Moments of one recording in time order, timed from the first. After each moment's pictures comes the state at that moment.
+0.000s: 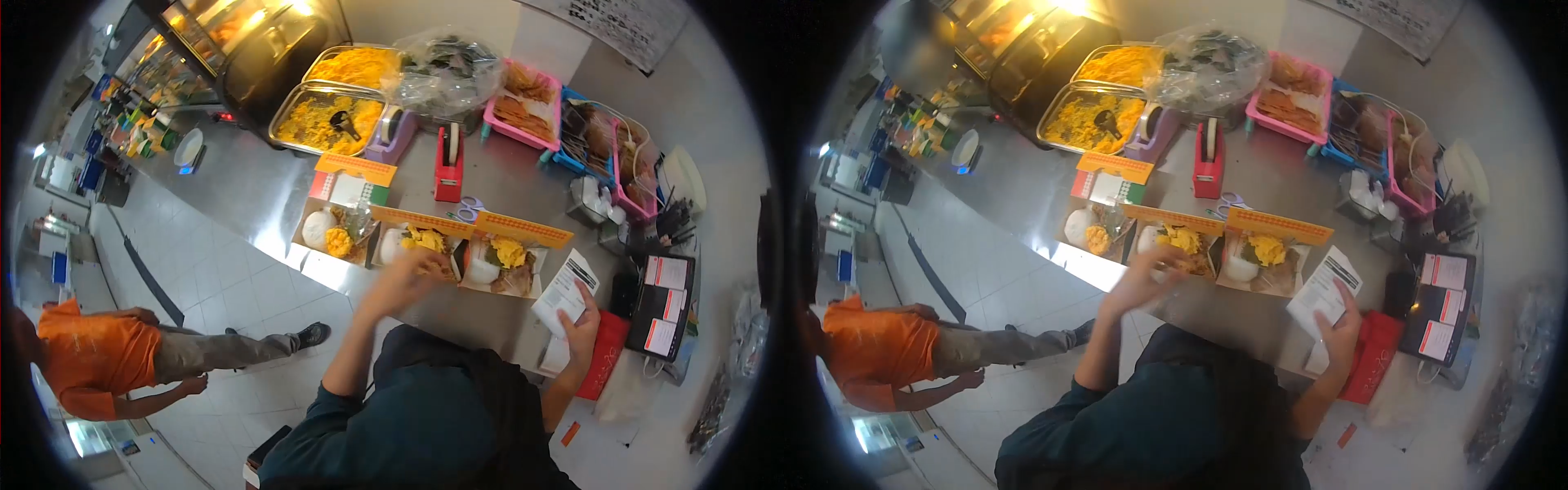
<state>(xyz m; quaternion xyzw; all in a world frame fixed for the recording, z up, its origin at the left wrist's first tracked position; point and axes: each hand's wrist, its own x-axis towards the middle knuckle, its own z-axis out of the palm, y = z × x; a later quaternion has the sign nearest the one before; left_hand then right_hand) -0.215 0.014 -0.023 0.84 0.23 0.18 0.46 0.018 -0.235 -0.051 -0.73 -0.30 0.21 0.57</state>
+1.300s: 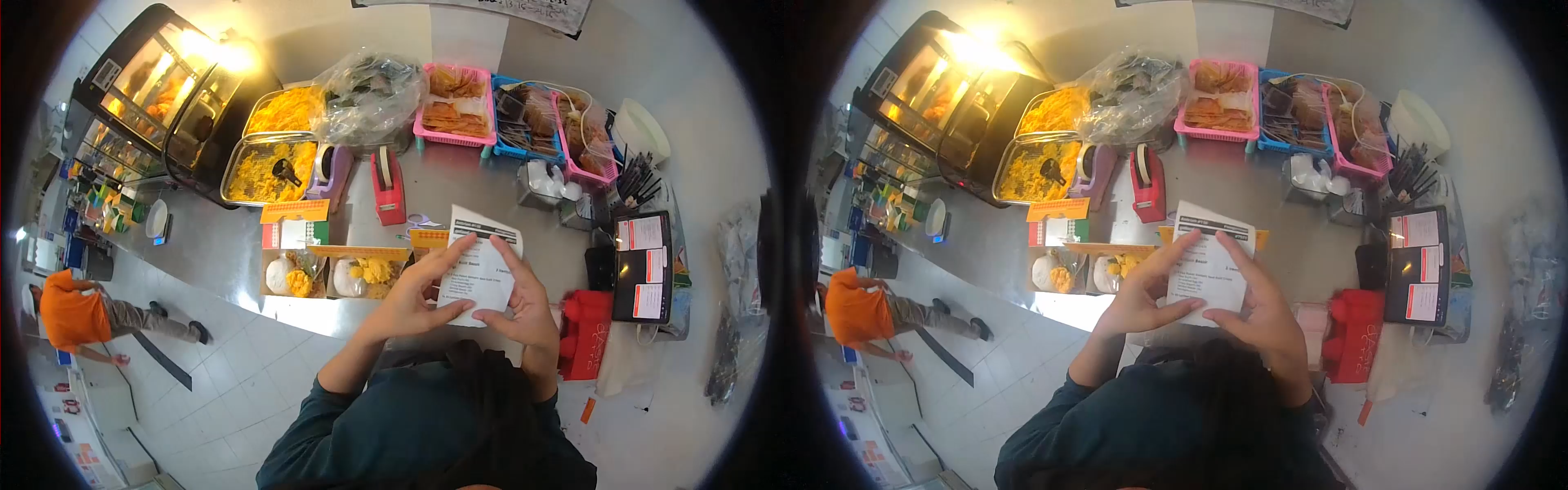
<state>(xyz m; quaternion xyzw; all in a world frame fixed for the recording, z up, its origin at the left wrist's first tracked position) -0.124 -0.024 0.052 0.68 0.03 0.17 0.72 -0.011 -0.161 0.057 -0.50 -0.39 0.38 0.67</state>
